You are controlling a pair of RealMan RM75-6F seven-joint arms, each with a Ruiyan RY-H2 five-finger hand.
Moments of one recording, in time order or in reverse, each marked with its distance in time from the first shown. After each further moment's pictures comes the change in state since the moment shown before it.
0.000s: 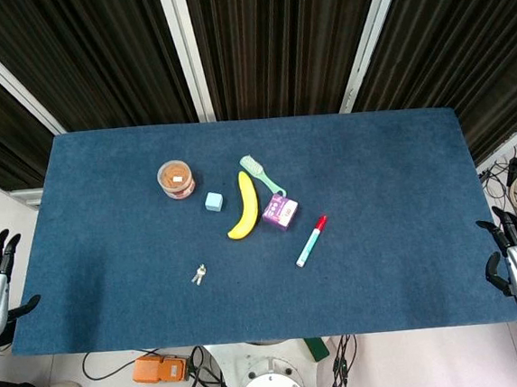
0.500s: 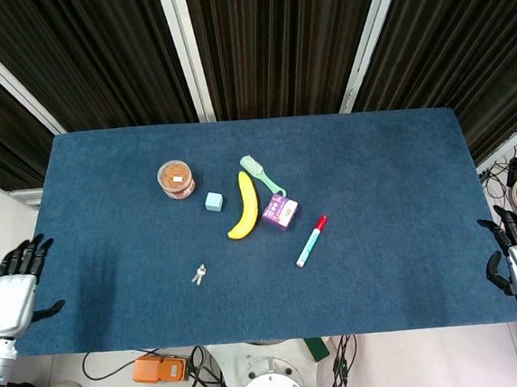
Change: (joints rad) left arm -0.039 -0.010 0.021 -0.037 0.078 -0.115 -0.021; right arm -0.001 -0.002 0.004 -0.001 0.001 0.005 0.002
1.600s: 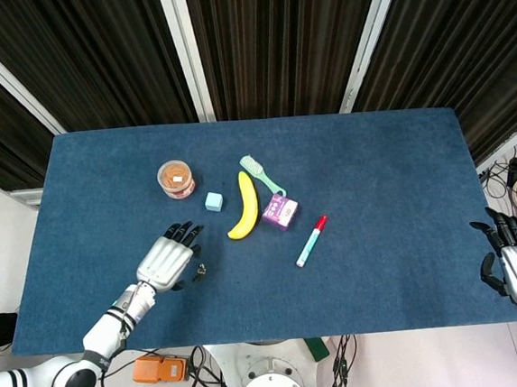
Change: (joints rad) left arm -0.484 -0.248 -0.127 -0.219 -0.388 -0.508 0.603; right arm 0.012 0.000 -0.009 -0.003 -0.008 -0.027 0.006
